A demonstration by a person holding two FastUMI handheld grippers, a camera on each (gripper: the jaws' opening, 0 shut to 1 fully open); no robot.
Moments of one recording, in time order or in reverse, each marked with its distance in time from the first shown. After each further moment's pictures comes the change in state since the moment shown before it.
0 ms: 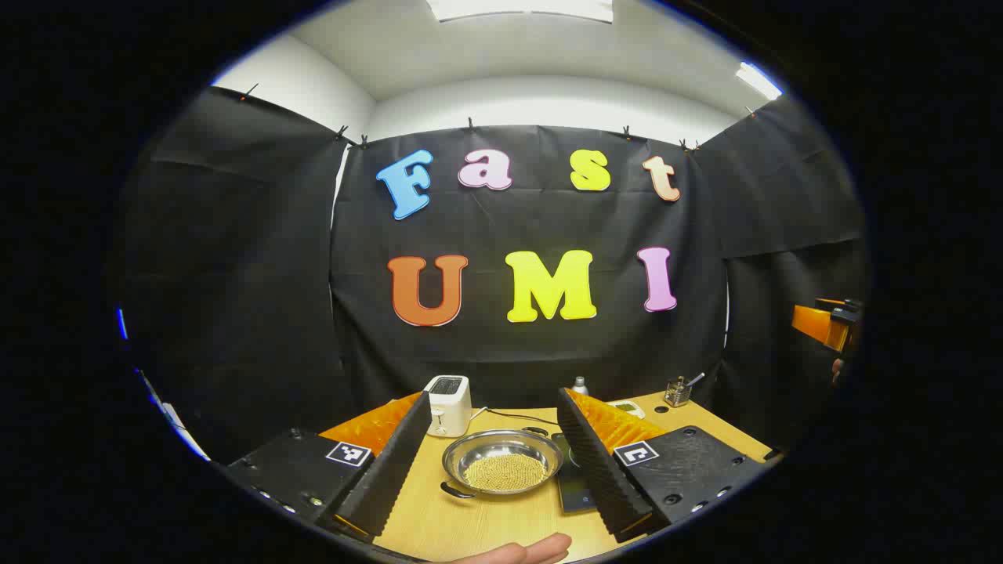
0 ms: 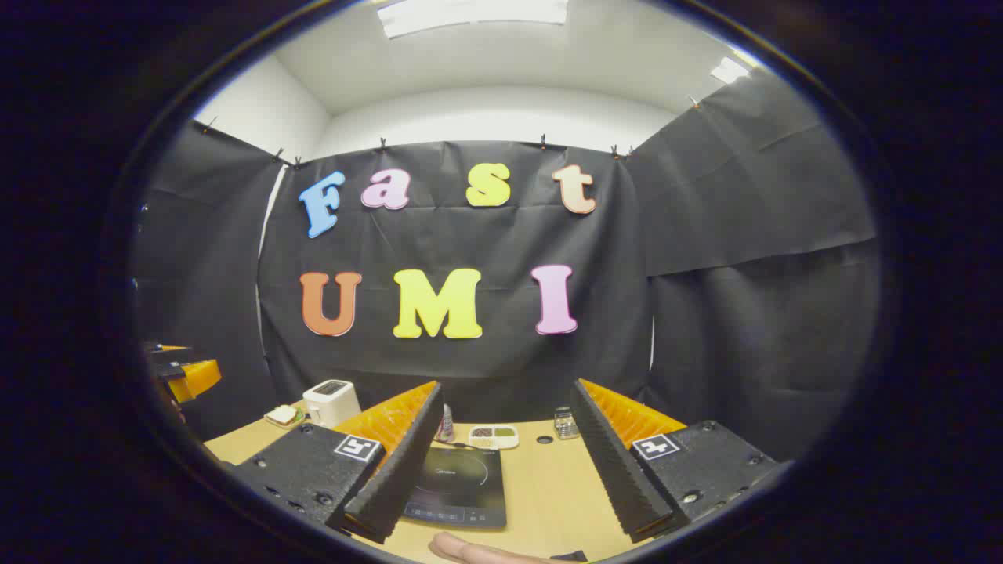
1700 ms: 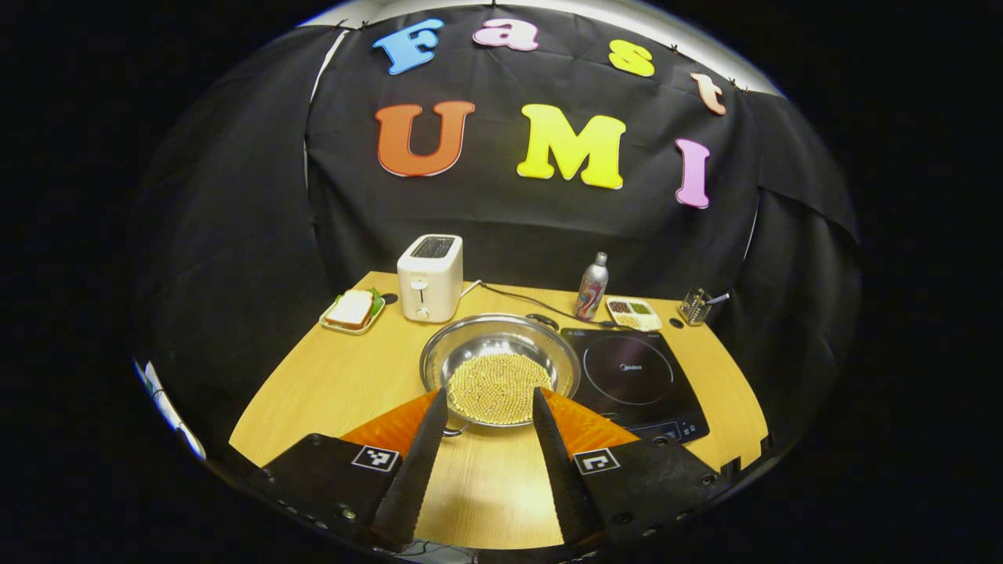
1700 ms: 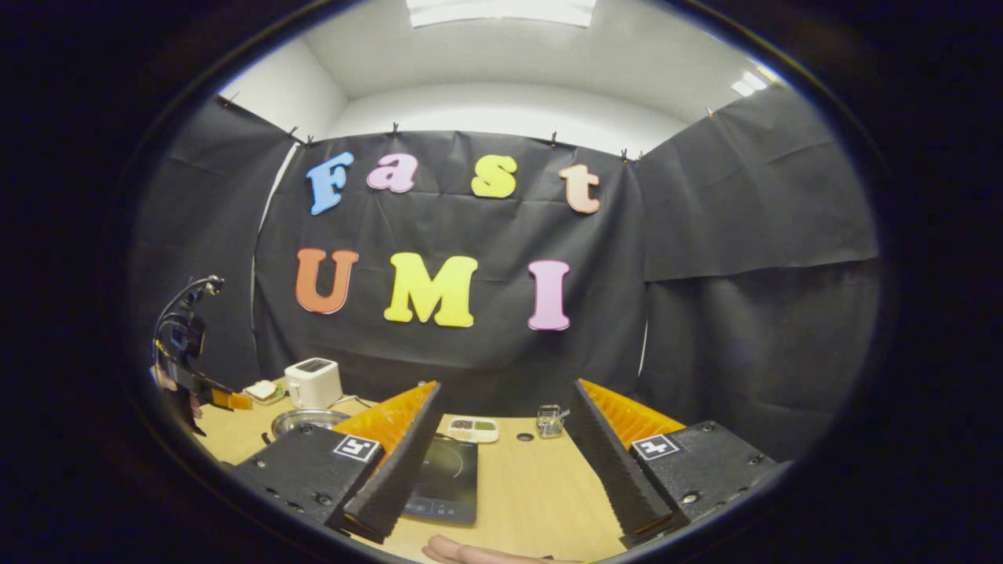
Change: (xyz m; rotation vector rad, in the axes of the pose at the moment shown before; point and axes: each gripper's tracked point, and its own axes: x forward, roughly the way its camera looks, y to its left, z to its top) left arm 0.087 0.013 -0.191 -0.093 0.582 -0.025; right arm 0.012 -0.014 -0.031 -0.093 0.022 -0.006
